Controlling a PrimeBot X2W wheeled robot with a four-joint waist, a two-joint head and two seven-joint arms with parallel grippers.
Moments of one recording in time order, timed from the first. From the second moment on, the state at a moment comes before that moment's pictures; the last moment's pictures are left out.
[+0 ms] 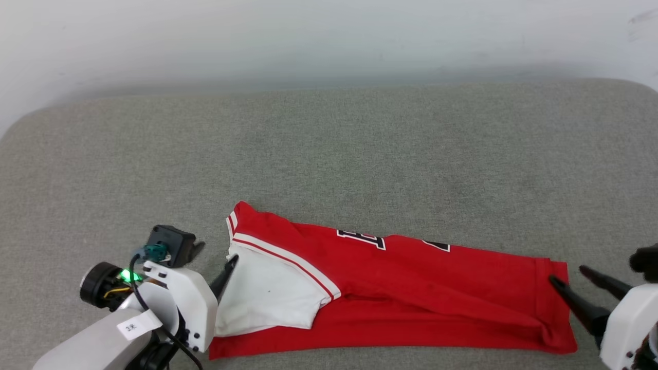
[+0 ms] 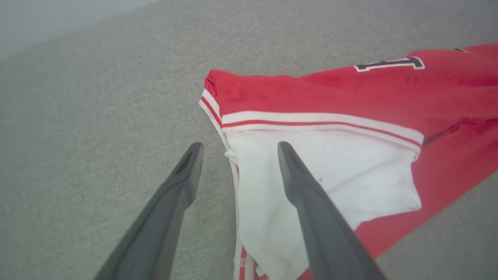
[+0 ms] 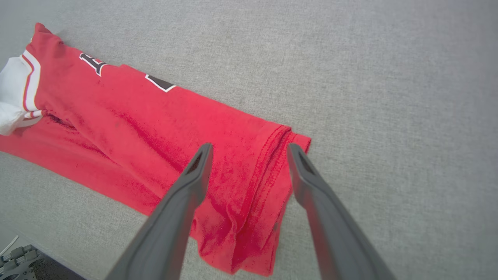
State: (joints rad) left arm -0.53 0.77 -1.03 0.15 -0.95 0.21 0.06; right arm -0.08 -0.66 0.29 0.11 0.77 0.13 0.27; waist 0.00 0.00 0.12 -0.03
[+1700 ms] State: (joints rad) left arm -0.14 0.36 -0.34 0.03 -0.30 0.33 -0.26; right arm -0.18 -0.61 0.38 0.34 1.01 0.13 0.42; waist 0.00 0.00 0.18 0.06
